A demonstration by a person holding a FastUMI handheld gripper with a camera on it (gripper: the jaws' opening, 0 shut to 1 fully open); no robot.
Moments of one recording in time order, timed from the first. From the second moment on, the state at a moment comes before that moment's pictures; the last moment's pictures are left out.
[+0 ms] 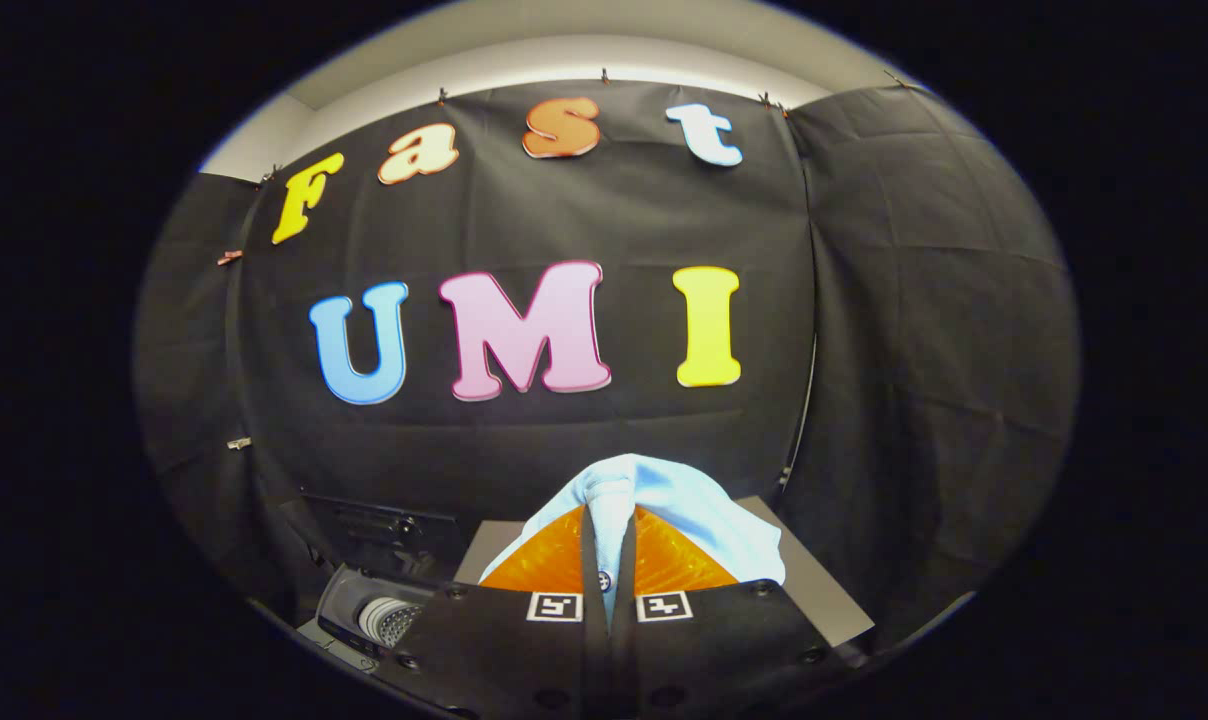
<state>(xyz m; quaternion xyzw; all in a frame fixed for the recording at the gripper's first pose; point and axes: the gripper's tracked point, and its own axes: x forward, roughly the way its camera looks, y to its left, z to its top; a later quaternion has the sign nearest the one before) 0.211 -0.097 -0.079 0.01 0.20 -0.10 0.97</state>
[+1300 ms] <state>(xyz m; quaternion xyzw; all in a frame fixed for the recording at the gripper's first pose) 0.261 0.230 -0.093 0.03 0.16 0.22 0.96</state>
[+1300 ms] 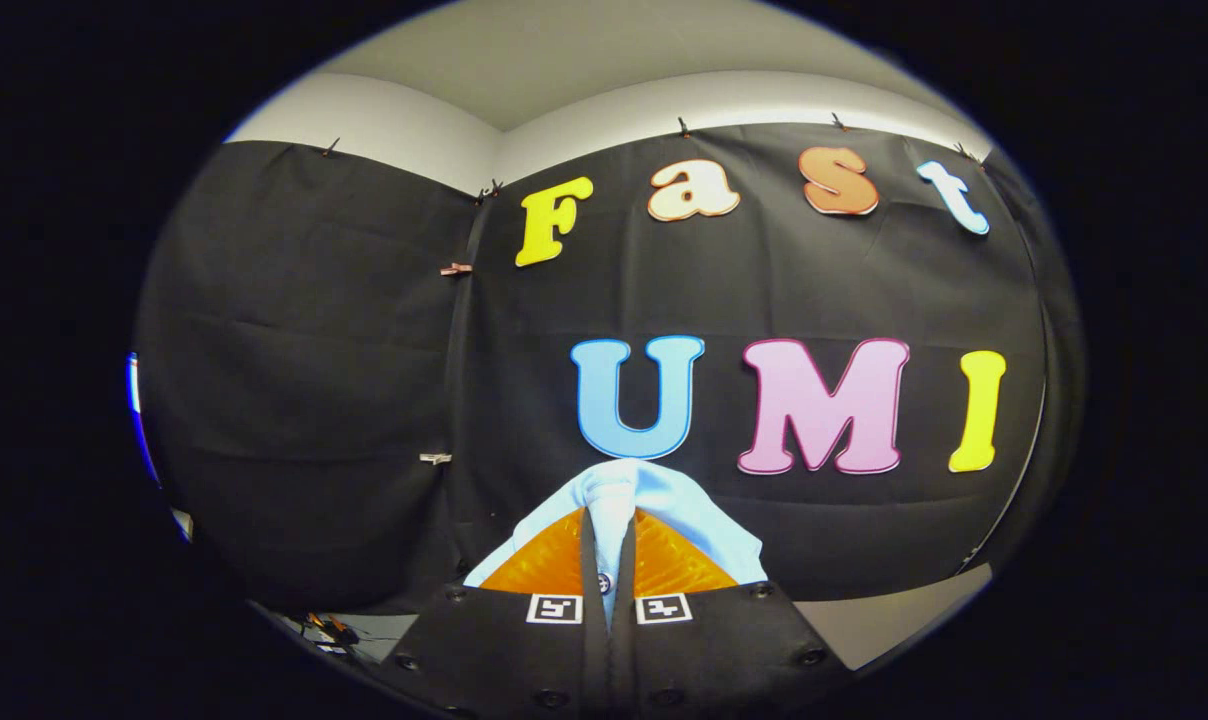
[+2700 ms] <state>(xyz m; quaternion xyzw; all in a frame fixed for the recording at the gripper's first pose) 0.261 0.270 -0.440 0.02 0.52 0.26 0.81</state>
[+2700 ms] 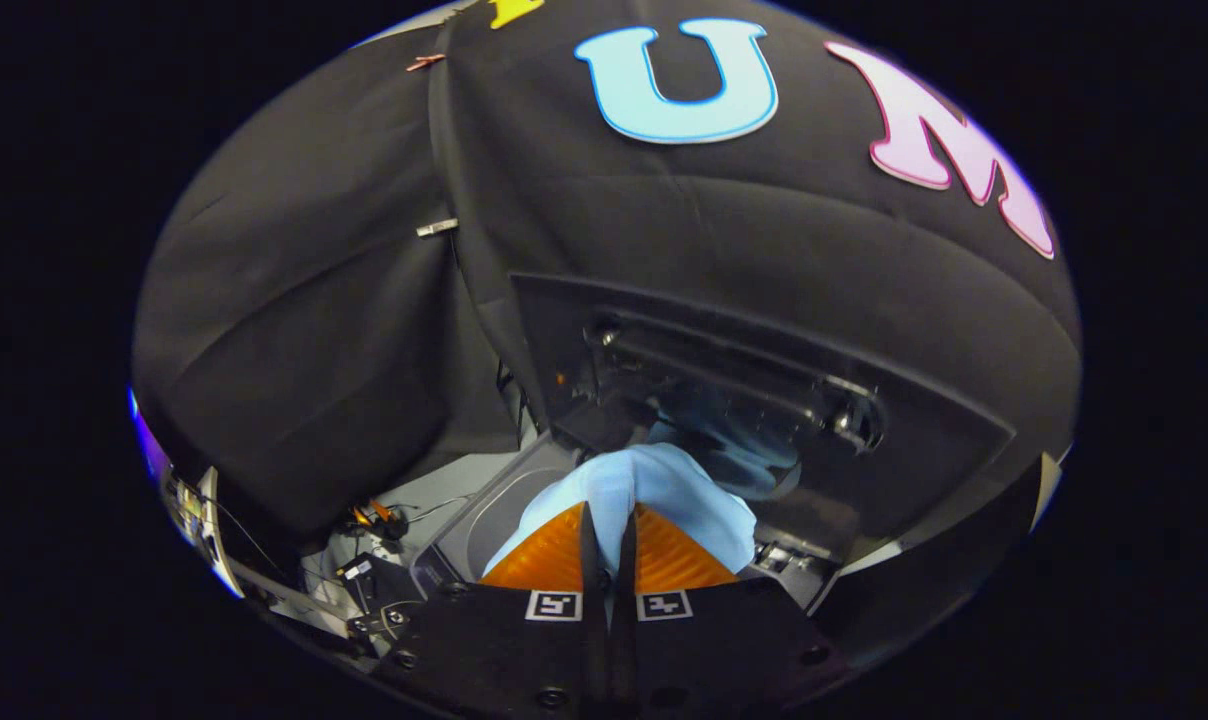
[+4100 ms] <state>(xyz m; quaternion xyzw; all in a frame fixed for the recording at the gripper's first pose) 0.280 0.309 -0.369 0.00 0.35 0.32 0.88</state>
